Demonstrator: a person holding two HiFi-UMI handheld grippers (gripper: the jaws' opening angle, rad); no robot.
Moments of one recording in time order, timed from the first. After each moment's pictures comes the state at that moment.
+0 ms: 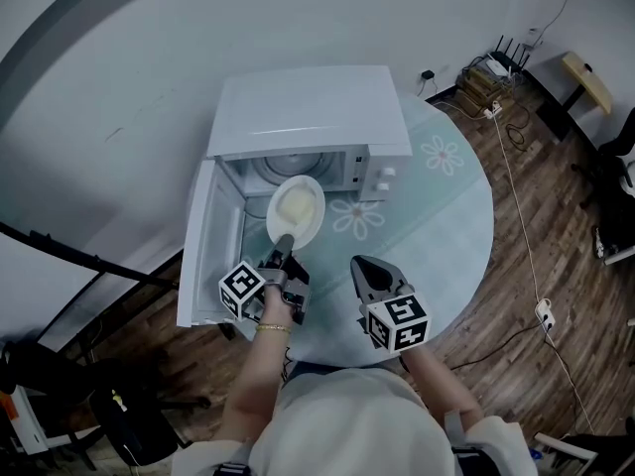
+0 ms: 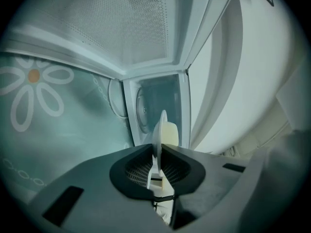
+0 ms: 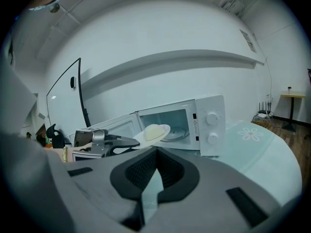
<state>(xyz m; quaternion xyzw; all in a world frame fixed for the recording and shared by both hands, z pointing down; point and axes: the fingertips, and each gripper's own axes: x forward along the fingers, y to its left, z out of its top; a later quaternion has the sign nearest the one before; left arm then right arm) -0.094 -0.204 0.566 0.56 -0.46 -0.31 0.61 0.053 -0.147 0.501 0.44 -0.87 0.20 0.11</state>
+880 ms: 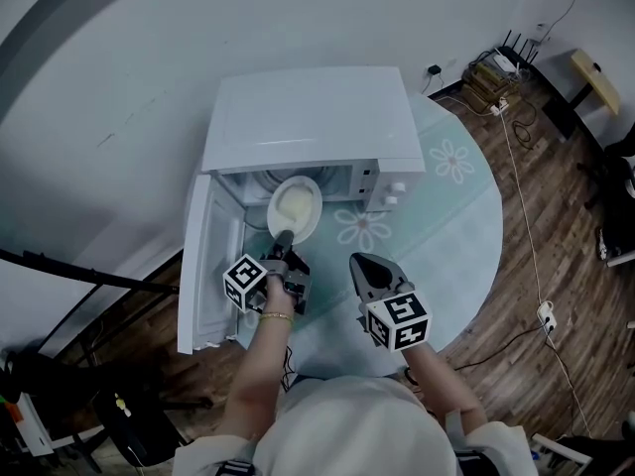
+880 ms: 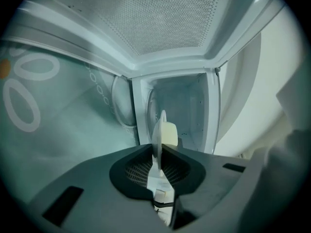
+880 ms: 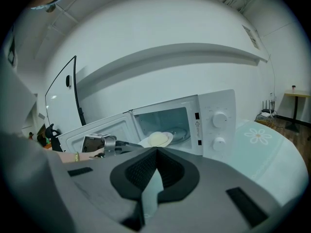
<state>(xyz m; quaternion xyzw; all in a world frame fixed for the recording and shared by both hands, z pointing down) -0.111 -0.268 0.614 0.52 -0.48 -0.31 0.63 0.039 -0.204 0.512 0.43 -0.87 0.20 0.12</state>
